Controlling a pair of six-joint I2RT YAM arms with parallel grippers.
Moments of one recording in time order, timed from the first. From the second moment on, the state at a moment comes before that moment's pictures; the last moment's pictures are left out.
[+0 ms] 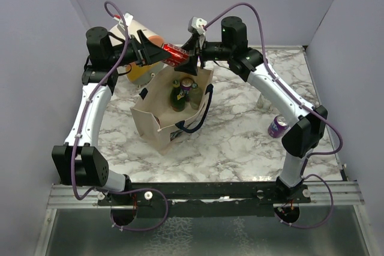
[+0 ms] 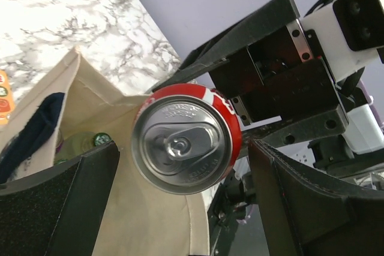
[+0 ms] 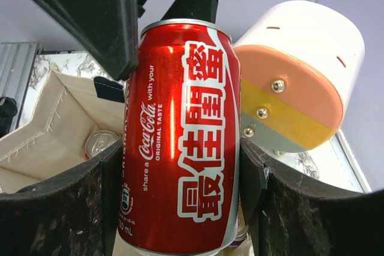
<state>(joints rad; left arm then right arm) -0.01 1.43 1.42 -0.07 1.02 -0.74 0.60 1.84 1.91 -0.25 -0.80 -0.25</state>
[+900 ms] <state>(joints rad) -0.05 1.47 1.42 -0.05 1.05 -0.77 0.60 1.83 1.84 -0.17 -0.82 -0.24</state>
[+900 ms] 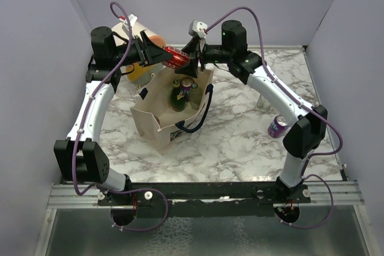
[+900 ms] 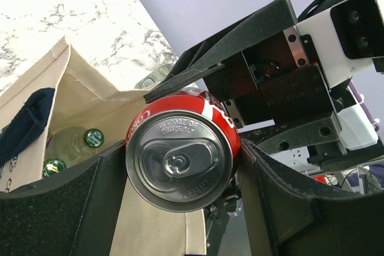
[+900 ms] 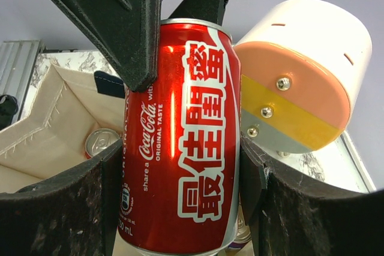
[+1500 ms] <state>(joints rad) -0.06 1.47 1.42 -0.07 1.05 -0.73 0.60 1.79 1.76 -0.12 -0.82 -0.25</state>
